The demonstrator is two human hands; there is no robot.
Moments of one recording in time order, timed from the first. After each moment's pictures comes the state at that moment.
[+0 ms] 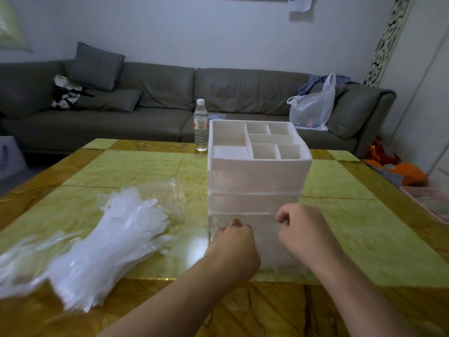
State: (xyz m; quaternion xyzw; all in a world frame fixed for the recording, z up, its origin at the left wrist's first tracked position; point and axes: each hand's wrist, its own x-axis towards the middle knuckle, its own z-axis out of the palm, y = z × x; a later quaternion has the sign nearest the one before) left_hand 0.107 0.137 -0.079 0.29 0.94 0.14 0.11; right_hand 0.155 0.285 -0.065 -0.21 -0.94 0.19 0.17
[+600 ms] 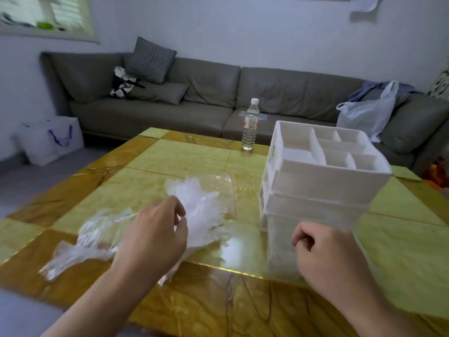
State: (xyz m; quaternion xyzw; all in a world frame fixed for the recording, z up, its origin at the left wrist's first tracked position) left_hand 0.092 -0.090 -0.064 0.09 0.94 0.27 -0.16; right_hand 0.166 0.189 -0.068 -0.09 -0.95 0.20 0.24
